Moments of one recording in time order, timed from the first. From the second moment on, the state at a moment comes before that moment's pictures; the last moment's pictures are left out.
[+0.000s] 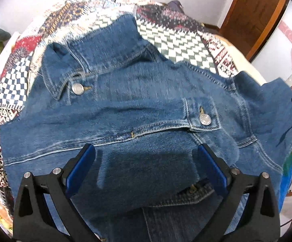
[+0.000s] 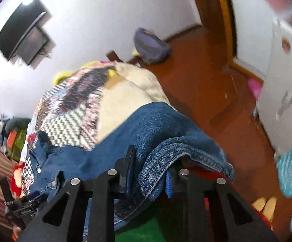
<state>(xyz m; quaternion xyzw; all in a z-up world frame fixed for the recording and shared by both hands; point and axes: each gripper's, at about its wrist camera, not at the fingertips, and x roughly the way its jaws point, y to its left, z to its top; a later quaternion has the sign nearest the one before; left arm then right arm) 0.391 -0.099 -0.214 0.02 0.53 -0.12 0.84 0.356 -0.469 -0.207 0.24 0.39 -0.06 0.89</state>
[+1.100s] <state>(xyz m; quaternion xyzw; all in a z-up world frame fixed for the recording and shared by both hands) 0.303 0.008 -0.118 0.02 0.39 -0.07 0.92 0.438 -0.116 -0.184 0.13 0.48 0.25 0.83</state>
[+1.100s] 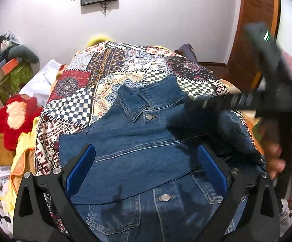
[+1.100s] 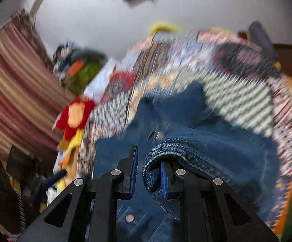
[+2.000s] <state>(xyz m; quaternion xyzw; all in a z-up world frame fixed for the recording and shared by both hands) 0.330 -0.052 -0.139 0.10 0.43 -0.11 0.89 0.360 -0.234 -0.193 0.07 0.52 0.18 0.83</state>
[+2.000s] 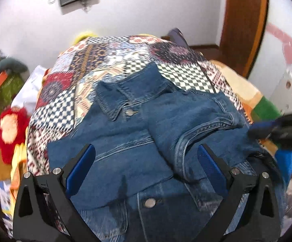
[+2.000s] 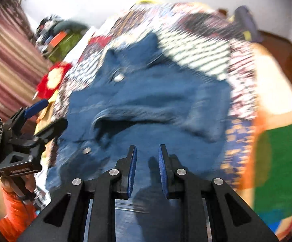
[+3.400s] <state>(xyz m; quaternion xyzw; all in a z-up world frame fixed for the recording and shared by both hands) 0.349 0.086 -0.244 -0.04 0.55 0.03 0.84 0.378 -0.253 -0.267 0.00 0.56 0.12 0.82</state>
